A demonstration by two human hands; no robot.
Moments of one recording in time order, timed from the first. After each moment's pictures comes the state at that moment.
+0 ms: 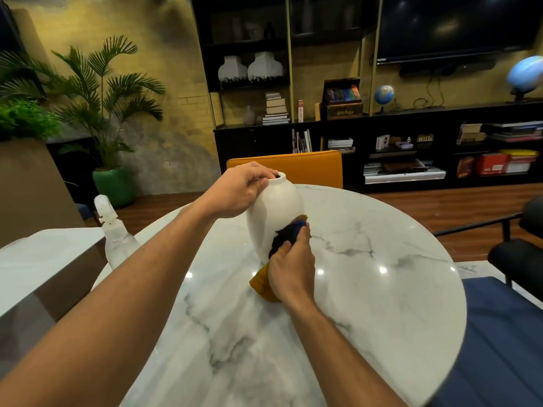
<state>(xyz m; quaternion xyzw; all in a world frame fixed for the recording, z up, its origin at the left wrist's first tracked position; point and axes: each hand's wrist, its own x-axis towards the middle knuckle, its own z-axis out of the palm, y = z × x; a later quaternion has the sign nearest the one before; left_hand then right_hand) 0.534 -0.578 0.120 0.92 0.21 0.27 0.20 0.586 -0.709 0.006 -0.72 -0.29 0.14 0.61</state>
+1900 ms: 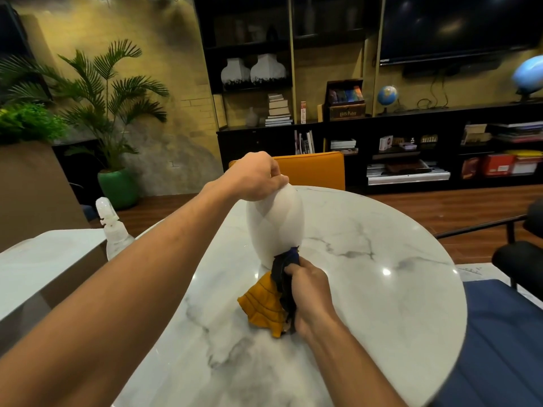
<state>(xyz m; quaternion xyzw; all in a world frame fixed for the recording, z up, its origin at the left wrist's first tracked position) 0.566 -0.605 0.154 0.93 0.31 0.19 0.06 0.587 -0.745 -0.001 -0.57 -0.15 0.40 0.70</state>
